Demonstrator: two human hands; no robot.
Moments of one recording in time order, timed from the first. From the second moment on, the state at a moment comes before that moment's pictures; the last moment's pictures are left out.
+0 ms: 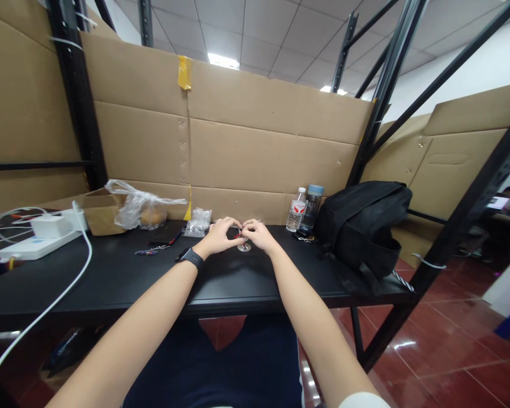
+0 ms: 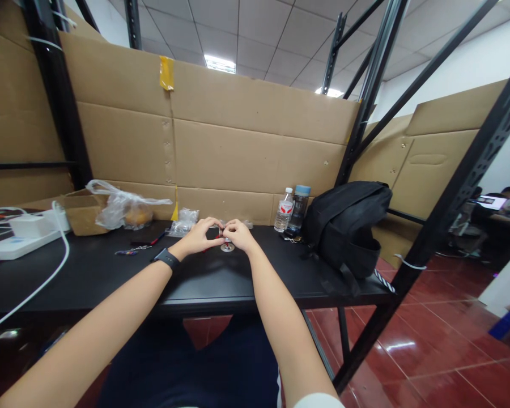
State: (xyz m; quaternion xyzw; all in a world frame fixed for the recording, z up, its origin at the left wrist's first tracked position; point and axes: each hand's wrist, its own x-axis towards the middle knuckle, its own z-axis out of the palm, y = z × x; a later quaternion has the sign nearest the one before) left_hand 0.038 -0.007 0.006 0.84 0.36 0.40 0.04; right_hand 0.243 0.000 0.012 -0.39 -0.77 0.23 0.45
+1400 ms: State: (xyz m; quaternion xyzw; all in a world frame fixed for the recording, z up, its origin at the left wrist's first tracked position) left_hand 0.028 0.007 0.003 0.82 0.42 0.38 0.06; right_hand 0.261 0.015 -0.010 -0.44 -0.84 0.16 0.27
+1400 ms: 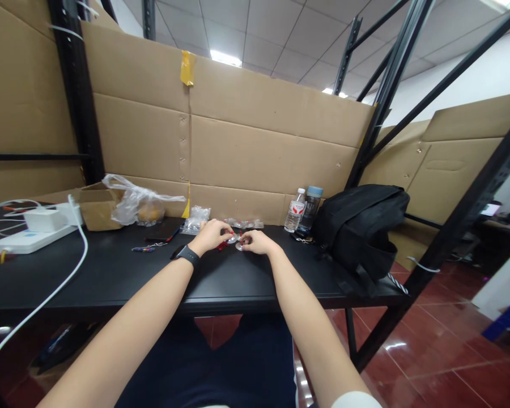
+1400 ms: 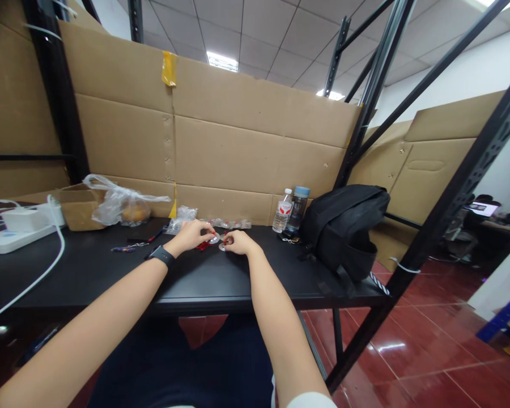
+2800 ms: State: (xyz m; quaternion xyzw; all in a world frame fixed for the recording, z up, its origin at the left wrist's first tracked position) left_hand -0.055 0.020 0.006 0.68 0.68 0.26 -0.06; right_hand 0.244 -0.012 0.013 -0.40 -0.65 0.43 0.49
